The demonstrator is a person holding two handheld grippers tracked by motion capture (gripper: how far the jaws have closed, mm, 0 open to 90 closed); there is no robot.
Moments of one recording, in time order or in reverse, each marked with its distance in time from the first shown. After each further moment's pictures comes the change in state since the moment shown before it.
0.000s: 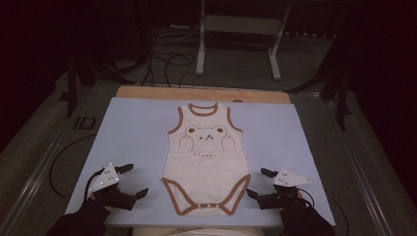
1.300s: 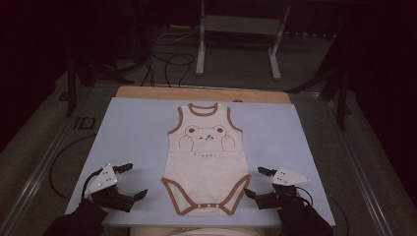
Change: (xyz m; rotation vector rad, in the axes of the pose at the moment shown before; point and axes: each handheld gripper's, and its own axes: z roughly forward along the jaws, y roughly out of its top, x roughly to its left) left arm -0.007 0.013 -0.008 0.009 -0.025 0.036; right arm 0.007 0.016 -0.002 -0.012 0.034 -0.004
